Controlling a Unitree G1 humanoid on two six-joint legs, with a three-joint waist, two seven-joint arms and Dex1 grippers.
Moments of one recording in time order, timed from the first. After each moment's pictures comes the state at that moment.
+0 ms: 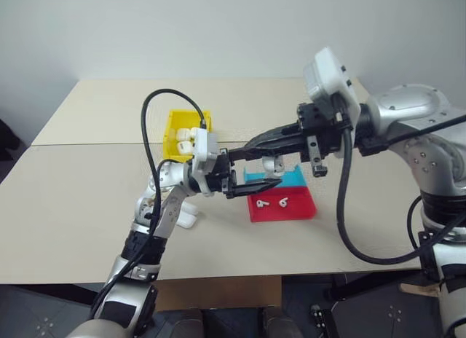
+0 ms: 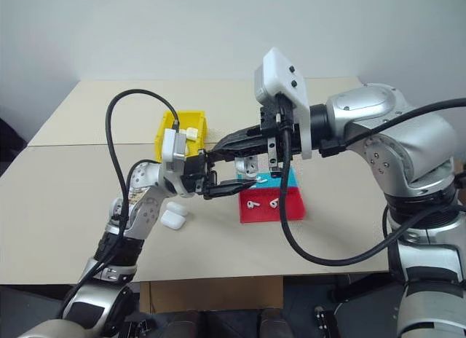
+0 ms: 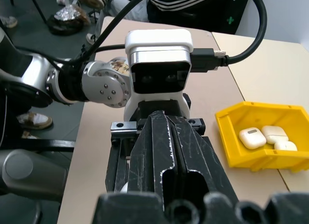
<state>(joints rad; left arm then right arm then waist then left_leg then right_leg) -0.66 0.25 -0.10 0.04 -0.51 0.13 -1.19 -1.05 -0.81 0.15 -0.29 0.72 0.85 1.11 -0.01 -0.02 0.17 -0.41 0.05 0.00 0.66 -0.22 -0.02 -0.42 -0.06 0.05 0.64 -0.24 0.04</state>
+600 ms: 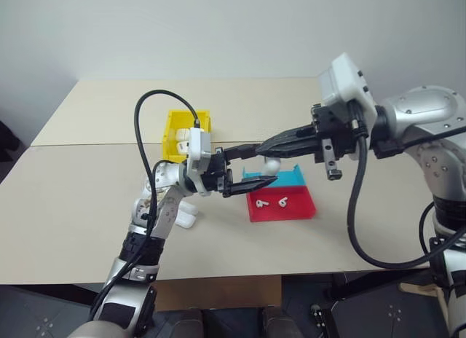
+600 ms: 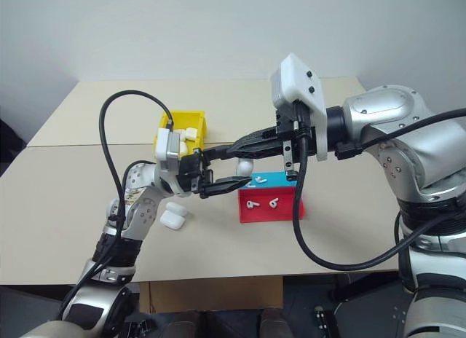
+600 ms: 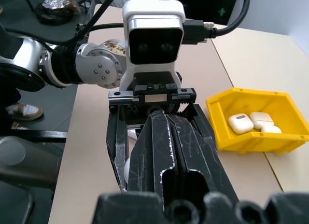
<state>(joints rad) -0.65 0.25 -0.06 0.04 -0.53 0.12 -1.19 -1.00 -0.85 0.08 -0.29 0.69 0.84 1.14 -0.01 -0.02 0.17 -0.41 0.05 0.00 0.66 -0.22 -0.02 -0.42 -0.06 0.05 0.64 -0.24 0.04</state>
